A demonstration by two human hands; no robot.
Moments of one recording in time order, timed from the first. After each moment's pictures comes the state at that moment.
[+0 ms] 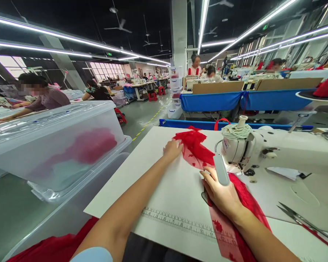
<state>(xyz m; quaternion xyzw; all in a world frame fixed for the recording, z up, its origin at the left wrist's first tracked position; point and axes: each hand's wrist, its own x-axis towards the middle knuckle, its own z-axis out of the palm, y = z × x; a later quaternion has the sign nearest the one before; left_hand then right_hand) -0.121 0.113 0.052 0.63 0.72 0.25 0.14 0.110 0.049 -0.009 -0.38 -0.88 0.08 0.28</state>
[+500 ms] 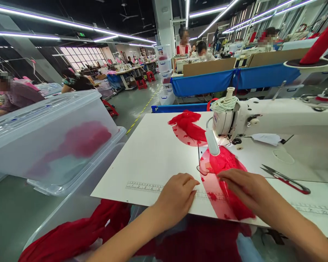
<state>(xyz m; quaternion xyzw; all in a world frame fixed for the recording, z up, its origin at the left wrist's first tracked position) -0.067 -0.092 0.030 0.85 0.47 0.23 0.08 0.182 -0.038 0.042 -0.35 -0.88 0.14 0.29</state>
